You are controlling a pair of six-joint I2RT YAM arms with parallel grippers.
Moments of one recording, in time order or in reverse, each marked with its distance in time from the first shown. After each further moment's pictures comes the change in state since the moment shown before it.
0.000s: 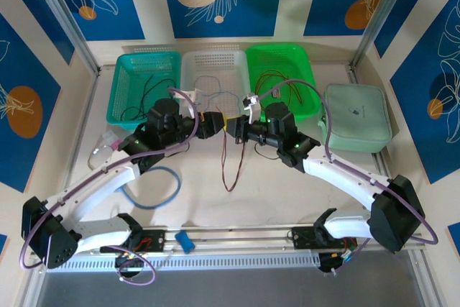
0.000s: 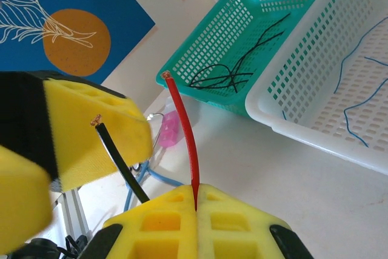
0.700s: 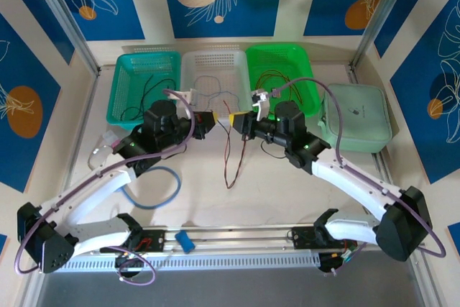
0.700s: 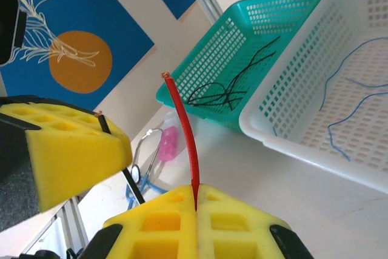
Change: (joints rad) left arm -0.010 -0.059 0.000 -0.054 -0.099 0.024; right arm -0.043 -0.100 0.004 -0.055 0.021 -0.003
